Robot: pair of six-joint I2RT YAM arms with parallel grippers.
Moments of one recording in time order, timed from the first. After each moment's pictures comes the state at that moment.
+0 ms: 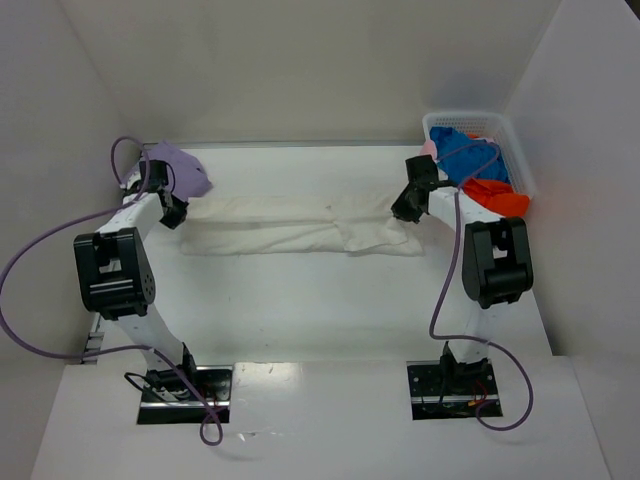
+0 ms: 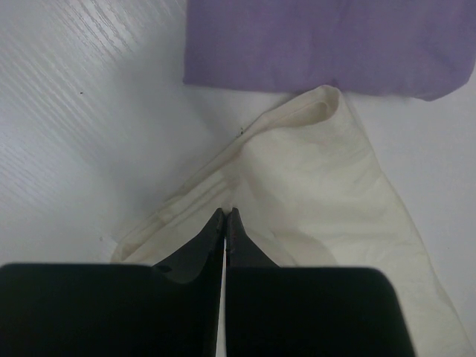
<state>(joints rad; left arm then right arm) 0.21 1.77 1.25 -0.45 -0.17 -0.82 0.15 1.82 1.26 -0.41 0.09 0.78</state>
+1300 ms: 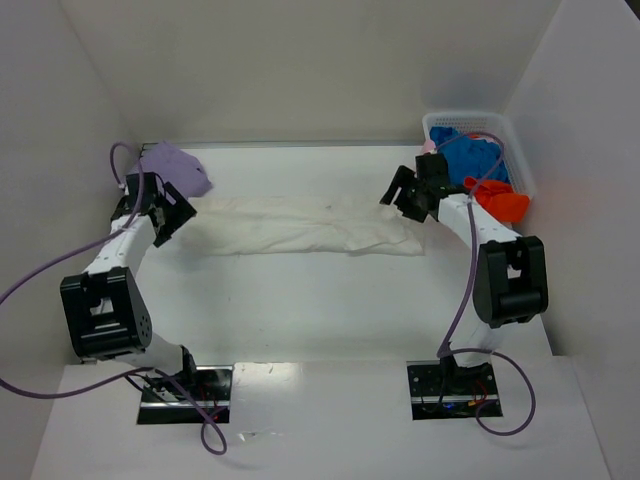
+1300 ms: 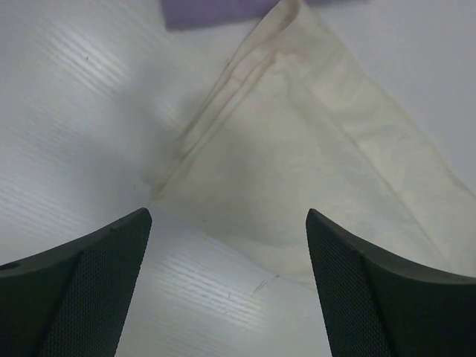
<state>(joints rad) 0.23 1.50 1.07 -0.40 -0.02 -0.58 0.15 1.67 1.20 -0.32 -0.08 0.61</state>
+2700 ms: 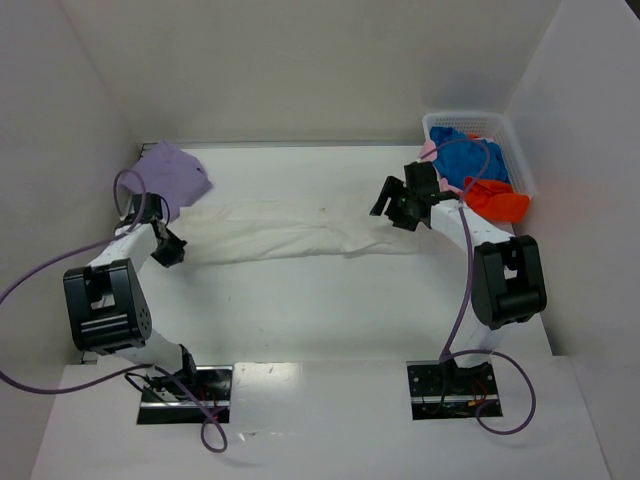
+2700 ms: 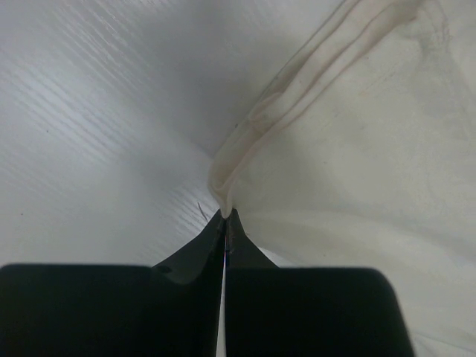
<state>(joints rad) 0.27 1.55 0.94 -0.53 -0.10 -0.66 0.21 1.67 1.14 -0.31 -0.10 0.61</state>
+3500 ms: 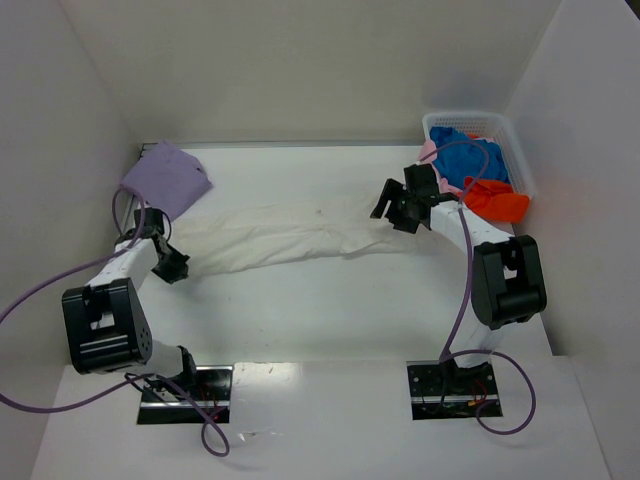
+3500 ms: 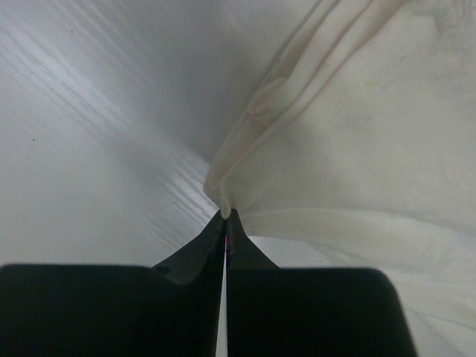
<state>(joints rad) 0.27 1.43 0.82 -0.59 -0.08 -0.72 0.21 1.67 1.12 -0.31 -0.10 0.60</state>
